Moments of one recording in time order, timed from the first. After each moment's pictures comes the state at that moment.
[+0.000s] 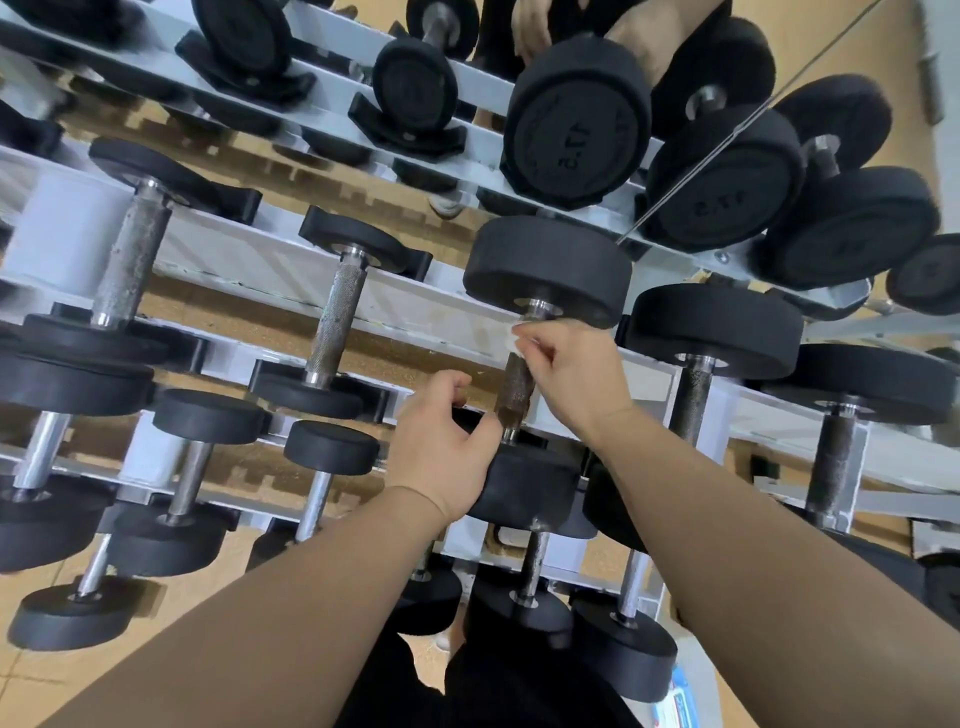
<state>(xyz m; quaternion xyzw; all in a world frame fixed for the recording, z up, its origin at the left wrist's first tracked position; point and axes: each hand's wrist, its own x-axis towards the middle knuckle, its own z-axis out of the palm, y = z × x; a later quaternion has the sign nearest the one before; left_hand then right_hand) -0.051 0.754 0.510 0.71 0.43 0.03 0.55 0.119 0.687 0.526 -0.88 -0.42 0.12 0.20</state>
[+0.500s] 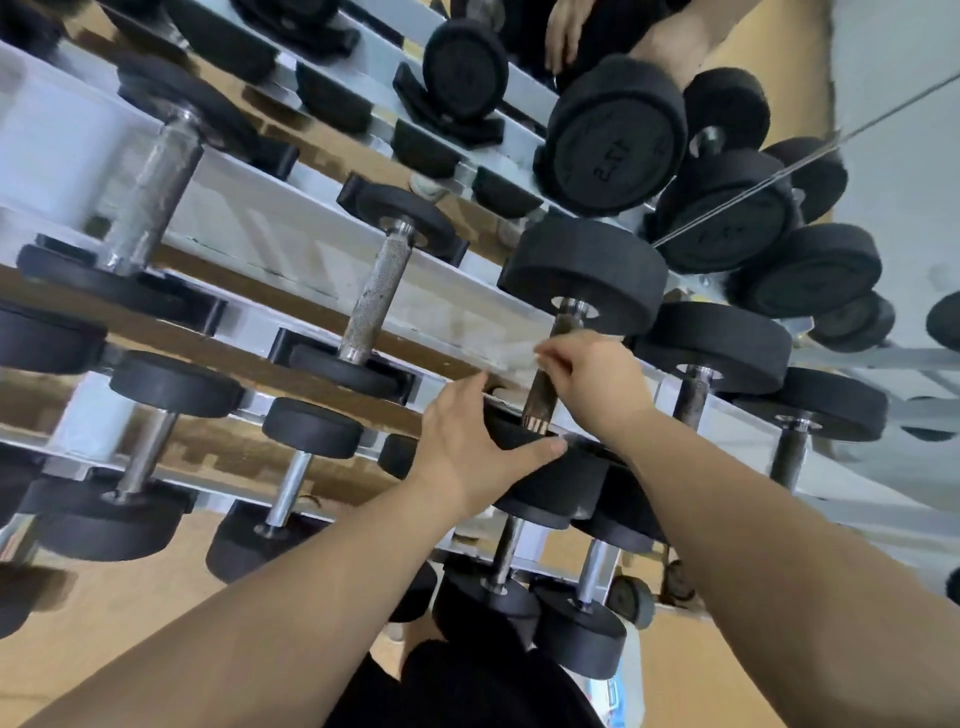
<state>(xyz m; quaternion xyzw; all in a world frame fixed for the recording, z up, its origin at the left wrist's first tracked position) -0.081 0.772 0.496 0.73 0.34 -0.05 0.59 0.091 0.704 0.541 -0.88 -0.46 0.12 0.00</state>
